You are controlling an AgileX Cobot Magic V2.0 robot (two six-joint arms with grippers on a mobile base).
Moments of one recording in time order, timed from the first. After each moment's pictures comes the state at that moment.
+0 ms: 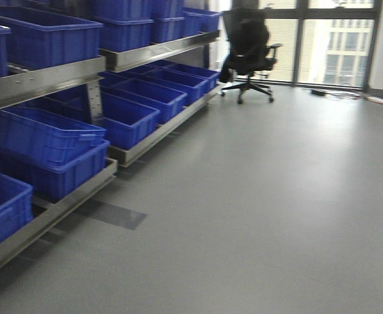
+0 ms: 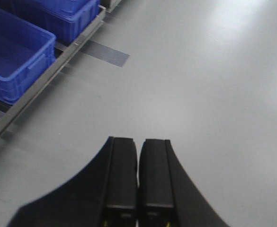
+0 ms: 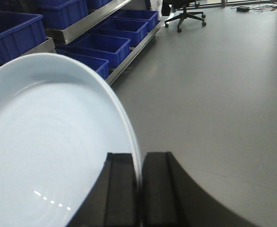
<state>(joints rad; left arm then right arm) -0.13 0.55 -0.41 0.04 0.45 -0.14 0.05 0.30 -0.64 -0.06 0.59 0.31</state>
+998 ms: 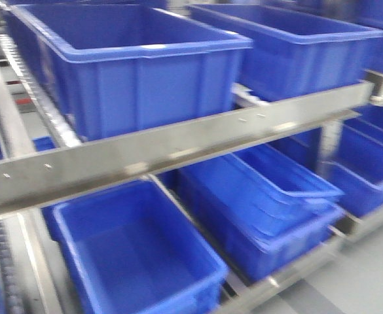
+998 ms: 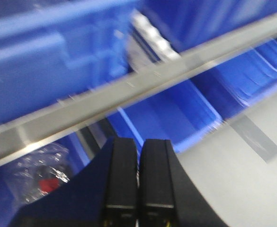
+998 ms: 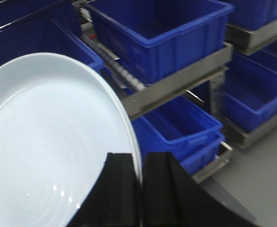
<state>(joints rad) -0.13 0.55 -0.41 0.04 0.45 -0.14 0.06 0.30 -0.64 -0.06 0.59 0.31</state>
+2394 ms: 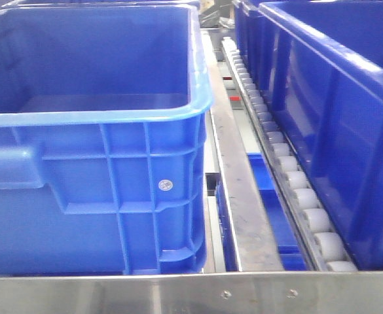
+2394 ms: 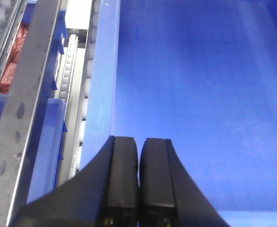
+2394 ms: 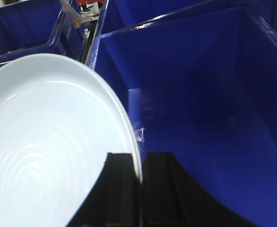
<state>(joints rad) -0.13 0.55 -0.41 0.03 0.44 -0.14 0.06 0.30 -0.64 -0.06 0.59 0.31</state>
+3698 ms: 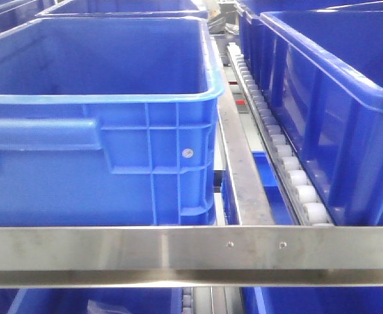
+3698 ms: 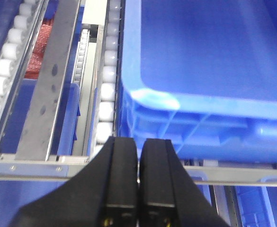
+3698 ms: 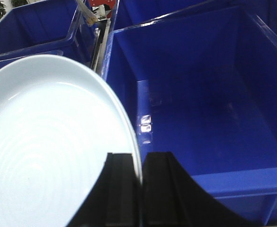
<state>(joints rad) -0.13 0.55 -0.41 0.04 0.45 -0.14 0.06 0.30 -0.64 -0.06 0.59 0.31</state>
